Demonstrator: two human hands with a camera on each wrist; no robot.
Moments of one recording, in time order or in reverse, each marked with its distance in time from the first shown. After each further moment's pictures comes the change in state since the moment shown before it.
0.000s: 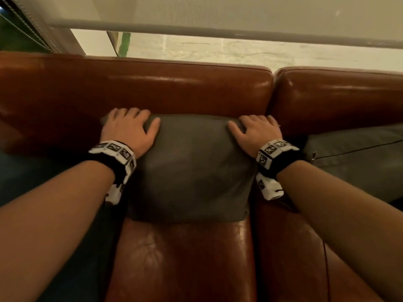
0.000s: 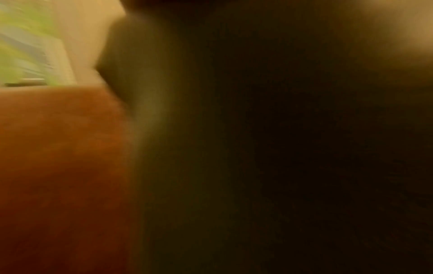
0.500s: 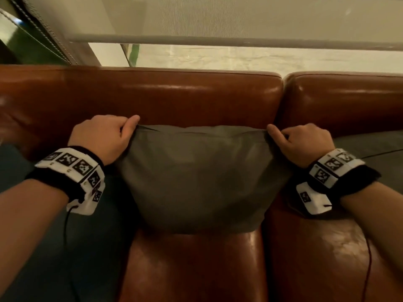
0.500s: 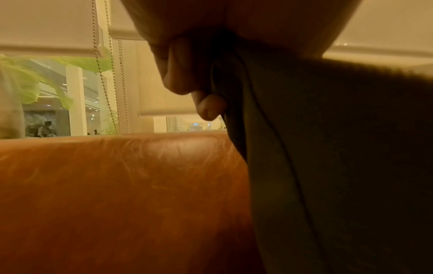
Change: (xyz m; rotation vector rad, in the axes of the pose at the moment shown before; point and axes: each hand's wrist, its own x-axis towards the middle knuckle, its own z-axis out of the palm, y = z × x) left_hand -0.030 -0.048 -0.063 -0.027 0.078 -0.059; right_hand -0.040 0.035 -0.054 -0.139 0.040 0.025
